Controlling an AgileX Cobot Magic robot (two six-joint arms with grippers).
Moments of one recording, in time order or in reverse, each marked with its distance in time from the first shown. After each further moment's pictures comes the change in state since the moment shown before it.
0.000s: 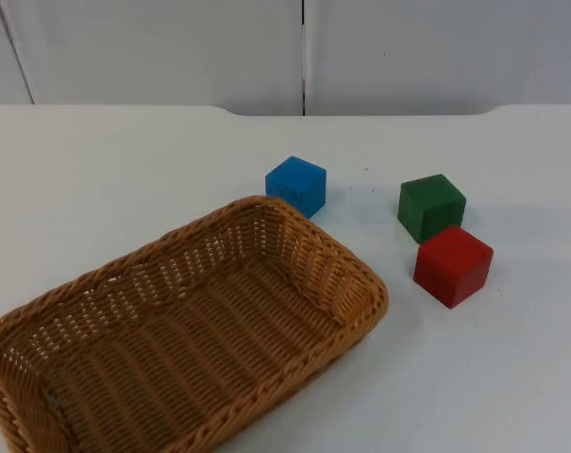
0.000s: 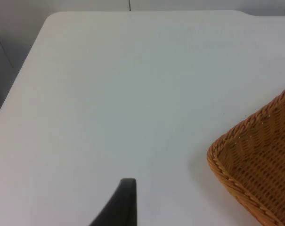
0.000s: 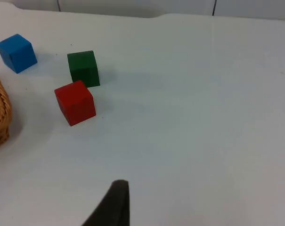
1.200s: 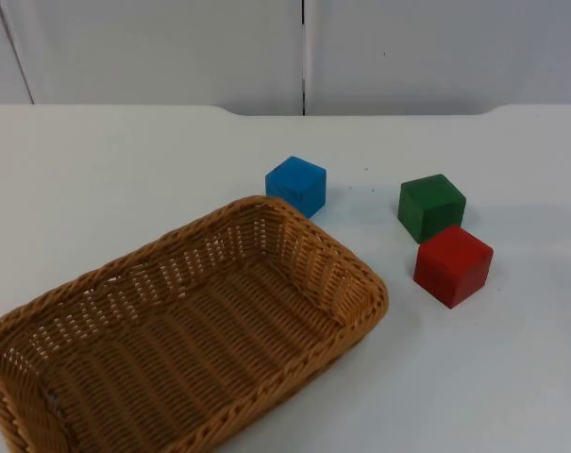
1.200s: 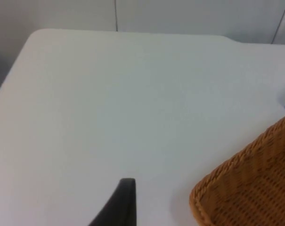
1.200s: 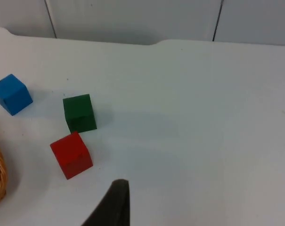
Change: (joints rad) right arm 0.000 0.547 -0.262 0.006 -0.227 0.000; left arm 0.000 0.233 -0.019 -0.072 -0.228 0.000
